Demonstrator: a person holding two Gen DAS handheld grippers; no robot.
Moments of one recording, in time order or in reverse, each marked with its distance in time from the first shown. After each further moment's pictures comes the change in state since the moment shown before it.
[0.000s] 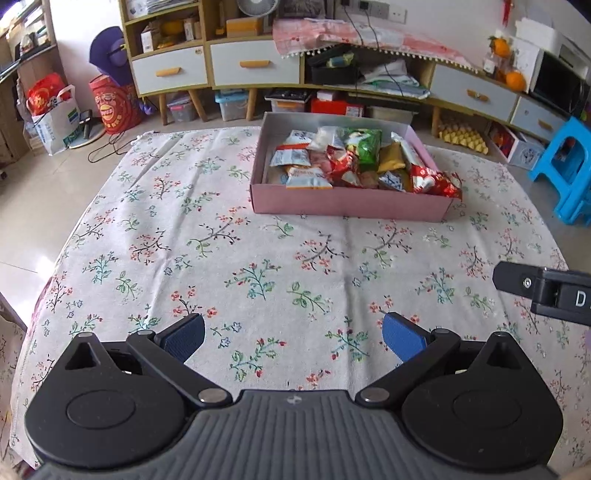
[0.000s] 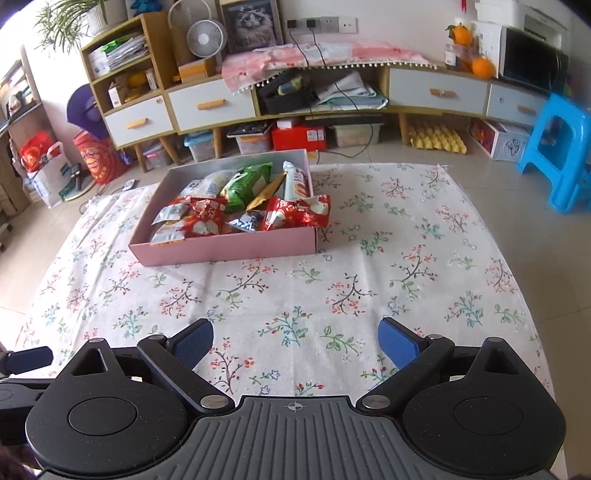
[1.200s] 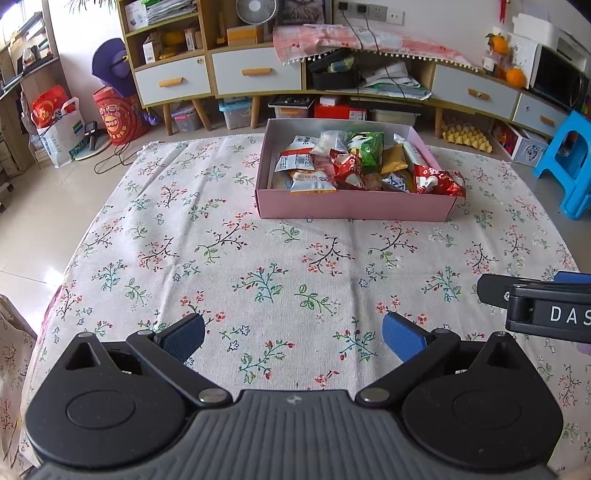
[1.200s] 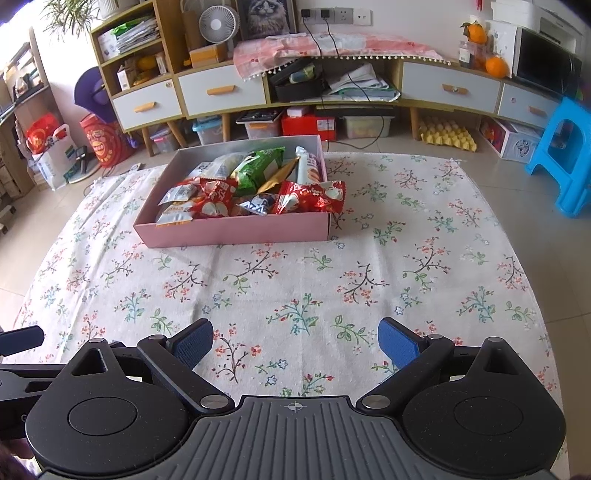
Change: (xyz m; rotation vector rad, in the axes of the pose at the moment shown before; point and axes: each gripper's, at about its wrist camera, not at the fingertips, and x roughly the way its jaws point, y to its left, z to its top) left arm -0.005 -0.002 -0.003 0.032 -0.015 0.029; right arm 0.007 0.010 -0.007 -0.041 0.034 0.012
